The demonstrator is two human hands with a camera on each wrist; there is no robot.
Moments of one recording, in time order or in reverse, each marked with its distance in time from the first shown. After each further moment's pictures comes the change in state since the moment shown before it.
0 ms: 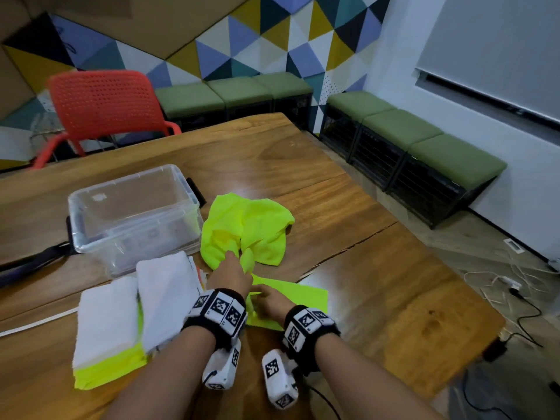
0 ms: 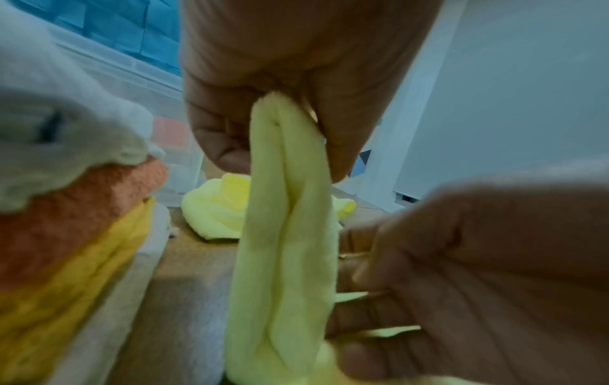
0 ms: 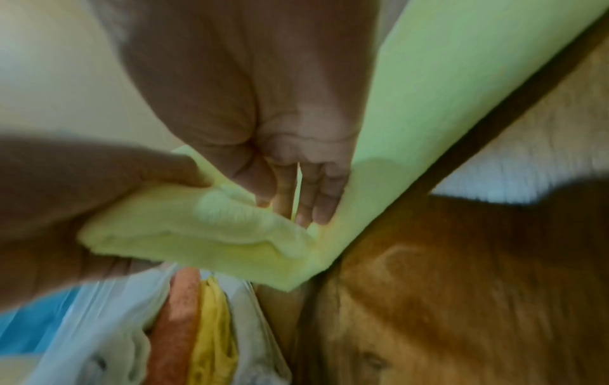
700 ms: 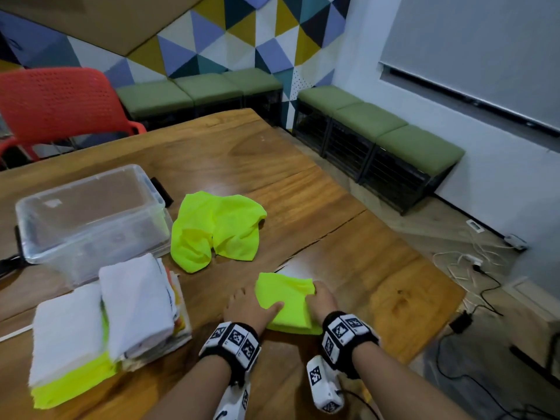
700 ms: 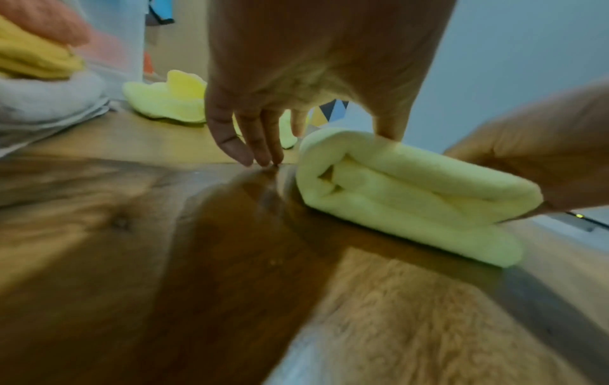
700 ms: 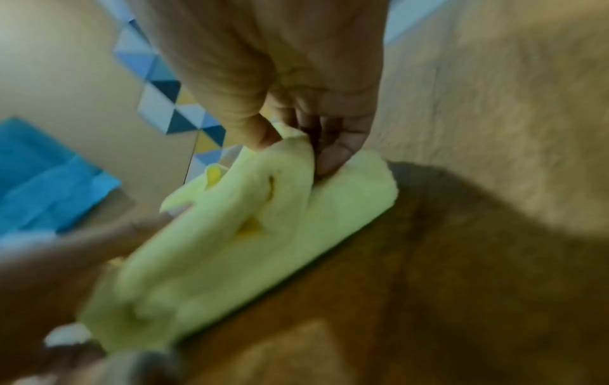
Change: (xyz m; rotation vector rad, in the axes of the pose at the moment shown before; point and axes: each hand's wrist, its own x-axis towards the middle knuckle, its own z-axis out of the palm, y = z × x) left_hand -0.040 0.019 0.090 0.097 -0.206 0.090; right_hand -0.055 0.069 -0.088 -0.113 0.554 0.176
